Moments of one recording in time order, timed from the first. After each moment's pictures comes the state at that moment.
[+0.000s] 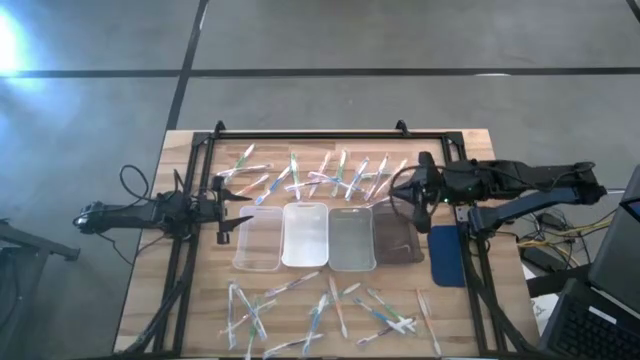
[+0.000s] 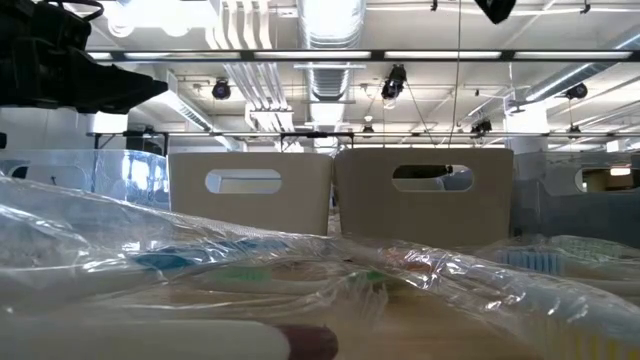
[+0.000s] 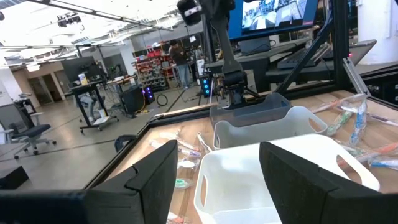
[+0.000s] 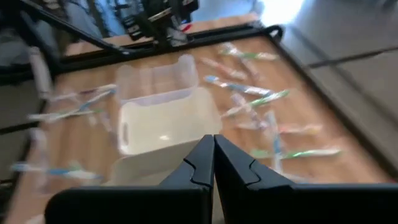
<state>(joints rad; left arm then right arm) -0.03 0.02 0.01 0.04 -0.14 0.25 0.13 0.94 1.07 -0.63 0.27 0.24</state>
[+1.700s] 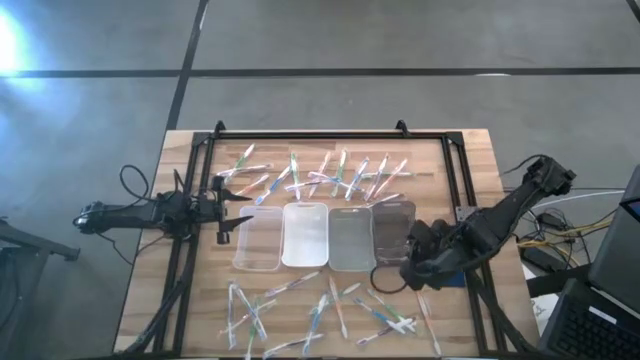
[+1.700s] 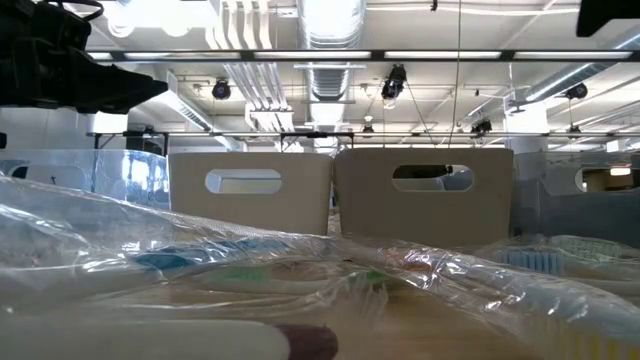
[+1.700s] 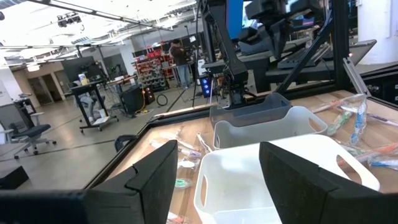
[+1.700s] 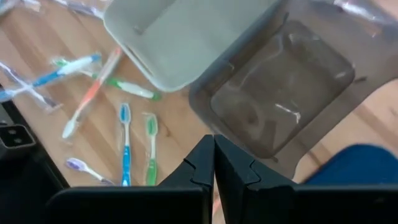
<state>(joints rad) -0.03 0.02 0.01 0.04 -0.14 0.25 0.65 1.34 1.23 -1.18 0.34 1.38</state>
